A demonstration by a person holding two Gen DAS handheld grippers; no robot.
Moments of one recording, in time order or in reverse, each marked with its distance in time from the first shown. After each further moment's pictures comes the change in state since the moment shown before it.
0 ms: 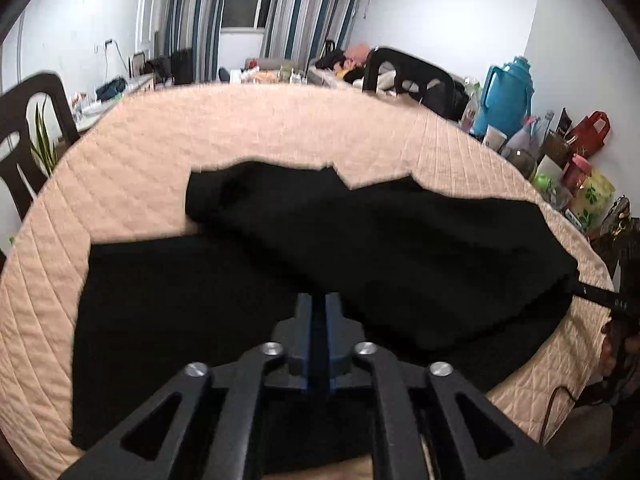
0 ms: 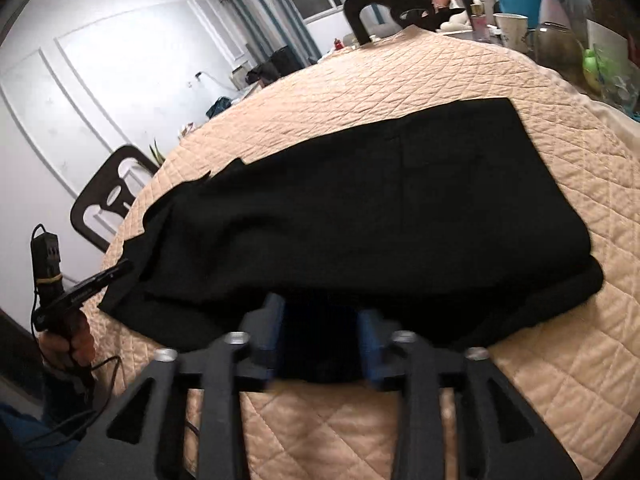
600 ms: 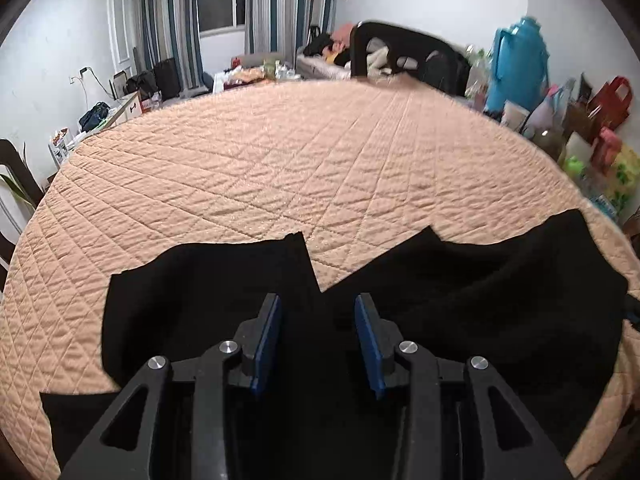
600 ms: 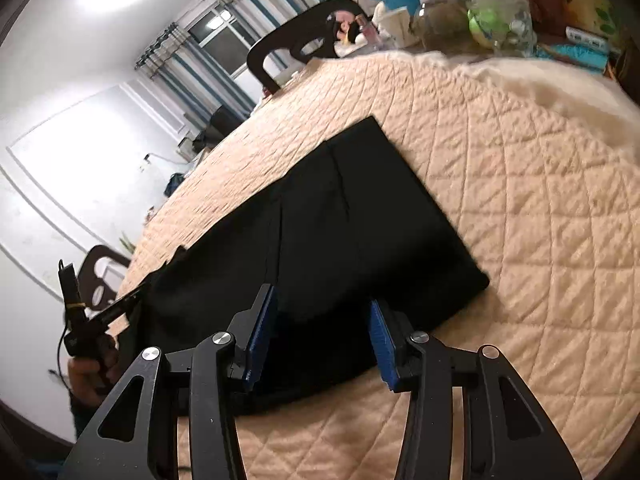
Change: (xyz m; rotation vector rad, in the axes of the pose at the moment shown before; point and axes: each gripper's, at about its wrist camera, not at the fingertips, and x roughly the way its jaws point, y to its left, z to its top) left arm 0.105 -0.039 0.067 0.125 0.081 0.082; right arm -0.028 -0.066 -0.001 0.303 -0.155 -0.080
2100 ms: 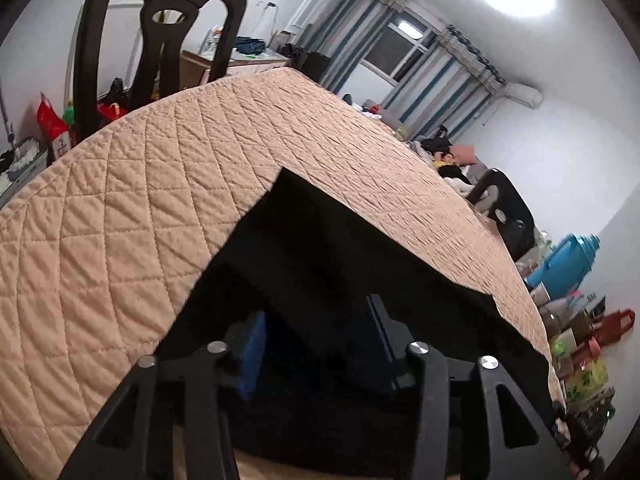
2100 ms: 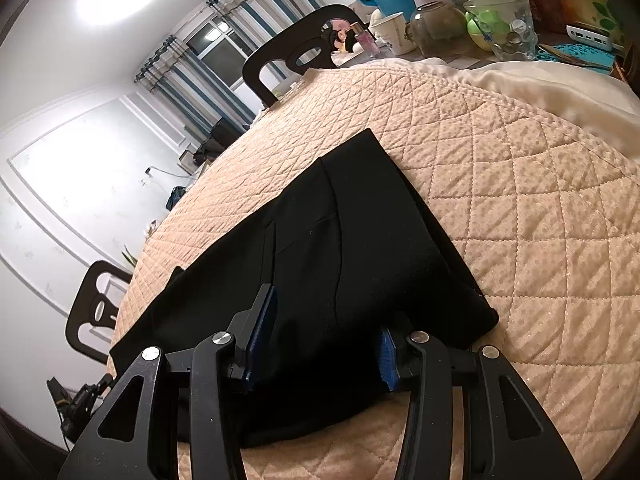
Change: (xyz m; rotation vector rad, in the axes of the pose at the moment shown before) left arm -0.114 0.150 -0.161 -0.747 -0.217 0.003; right arm 0.005 -0.005 0.003 0.032 -0.038 0.019
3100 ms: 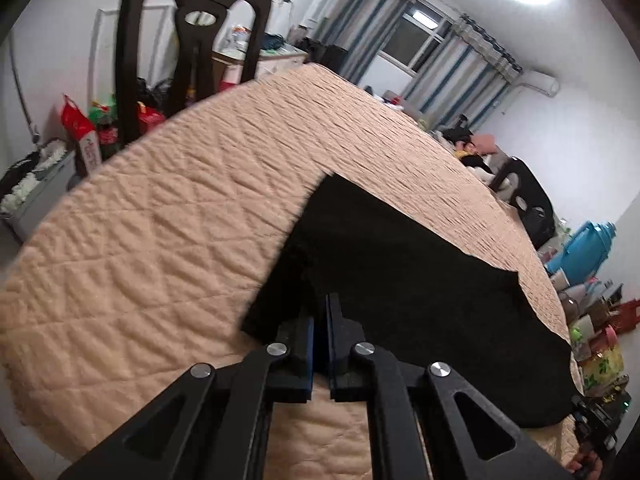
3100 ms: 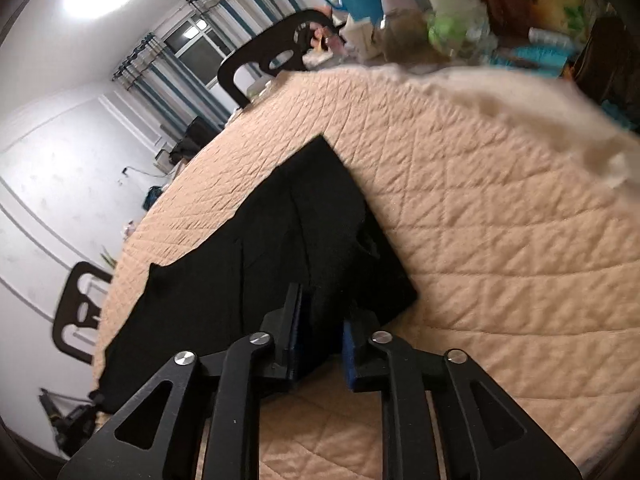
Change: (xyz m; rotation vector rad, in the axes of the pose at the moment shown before) left arm -0.035 0.027 -0.016 0.023 0.019 0.098; right arm -0.036 -0.008 0.000 -0.009 -0.004 -0.126
